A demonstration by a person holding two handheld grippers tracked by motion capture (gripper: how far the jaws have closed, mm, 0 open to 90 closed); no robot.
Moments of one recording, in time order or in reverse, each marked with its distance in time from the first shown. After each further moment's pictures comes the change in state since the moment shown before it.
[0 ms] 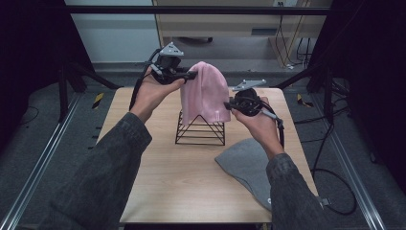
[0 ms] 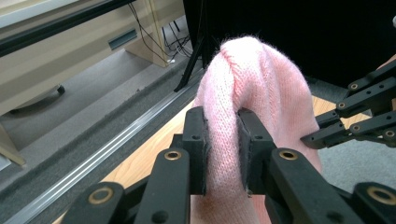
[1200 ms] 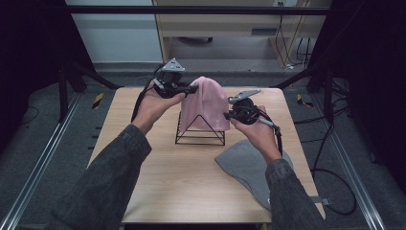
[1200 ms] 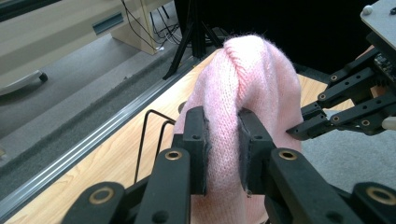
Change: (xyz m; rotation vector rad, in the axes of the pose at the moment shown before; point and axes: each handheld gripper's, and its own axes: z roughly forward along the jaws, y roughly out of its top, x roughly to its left) left arm -0.013 -0.033 0.011 0.037 -0.043 -0.010; right arm 0.004 -0.027 0.019 0.079 0.017 -0.004
